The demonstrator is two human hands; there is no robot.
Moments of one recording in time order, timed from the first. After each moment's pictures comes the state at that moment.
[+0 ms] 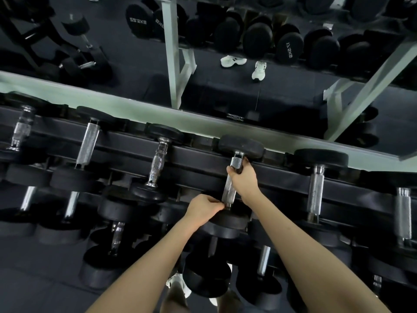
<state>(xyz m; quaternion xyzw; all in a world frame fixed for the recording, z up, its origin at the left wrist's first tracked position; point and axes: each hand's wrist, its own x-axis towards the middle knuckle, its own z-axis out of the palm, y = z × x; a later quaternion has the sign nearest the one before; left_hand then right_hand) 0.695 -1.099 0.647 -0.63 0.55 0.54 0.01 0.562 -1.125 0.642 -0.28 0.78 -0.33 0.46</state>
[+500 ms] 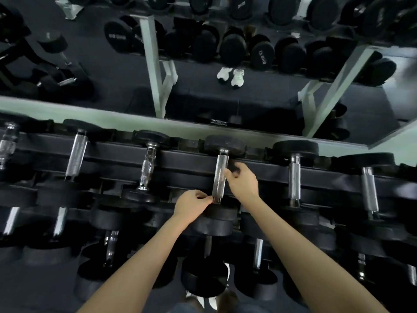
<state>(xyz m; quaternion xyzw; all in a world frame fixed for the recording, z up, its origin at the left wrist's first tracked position) 0.703 -1.091 0.668 -0.62 0.62 0.48 -0.03 0.557 -1.078 0.689 -0.36 0.82 -0.27 0.35</state>
